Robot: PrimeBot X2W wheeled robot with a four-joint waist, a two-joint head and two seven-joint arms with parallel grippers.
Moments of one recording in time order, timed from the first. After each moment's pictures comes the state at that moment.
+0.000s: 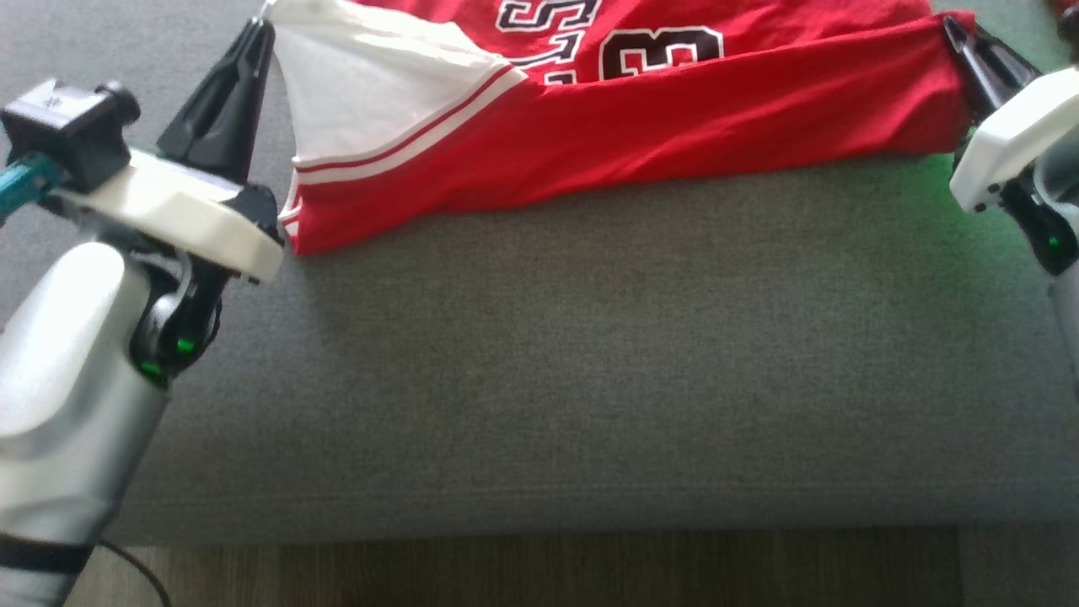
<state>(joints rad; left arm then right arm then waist) -0.69 0.50 -0.60 0.26 -0.69 -0.05 -0.23 -0.87 -0.40 0.21 0.75 0.35 0.13 -0.01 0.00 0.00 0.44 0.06</state>
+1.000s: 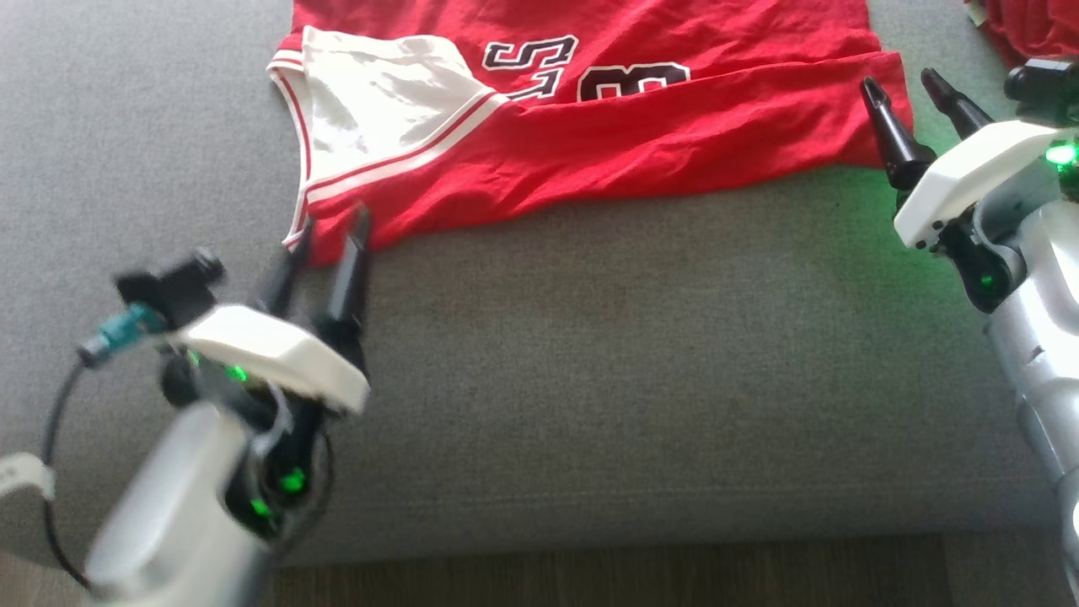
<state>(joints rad) -0.38 0.32 -0.49 0.17 -0.87 0.10 -0.12 -0.88 -0.32 0.30 0.95 0.54 0.13 -0.11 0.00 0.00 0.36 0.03</state>
